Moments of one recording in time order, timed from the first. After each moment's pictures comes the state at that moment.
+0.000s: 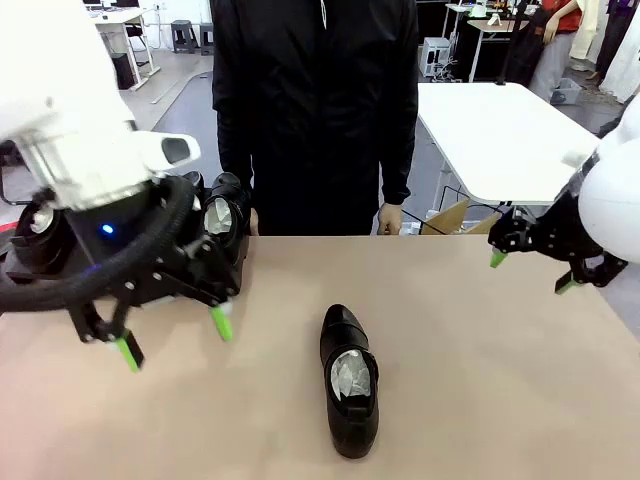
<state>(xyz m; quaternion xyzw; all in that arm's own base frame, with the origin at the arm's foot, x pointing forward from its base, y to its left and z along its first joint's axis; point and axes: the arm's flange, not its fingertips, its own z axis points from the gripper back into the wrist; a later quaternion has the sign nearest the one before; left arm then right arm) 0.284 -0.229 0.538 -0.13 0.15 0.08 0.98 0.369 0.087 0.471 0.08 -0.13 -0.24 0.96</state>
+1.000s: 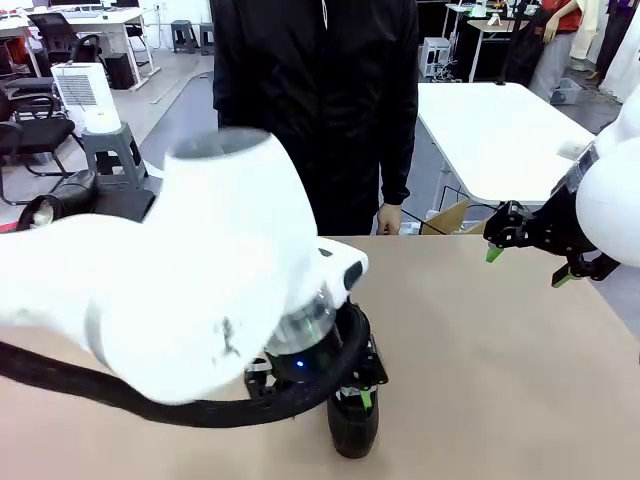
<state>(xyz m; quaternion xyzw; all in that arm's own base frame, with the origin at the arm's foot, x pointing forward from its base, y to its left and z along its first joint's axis) 0.245 -0.388 0.427 -0.12 -0.04 0.00 0.99 0.359 0.101 0.488 0.08 -0.16 -0.23 0.96</state>
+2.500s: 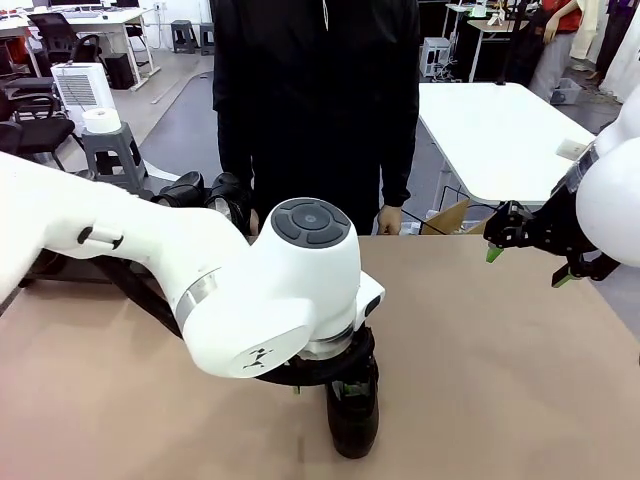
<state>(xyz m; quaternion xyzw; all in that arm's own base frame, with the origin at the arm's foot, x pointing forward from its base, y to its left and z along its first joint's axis) 0.303 -0.411 0.351 -0.03 -0.10 -0.04 0.99 0.359 0.101 0.488 0.08 -0.16 -0.23 0.96</state>
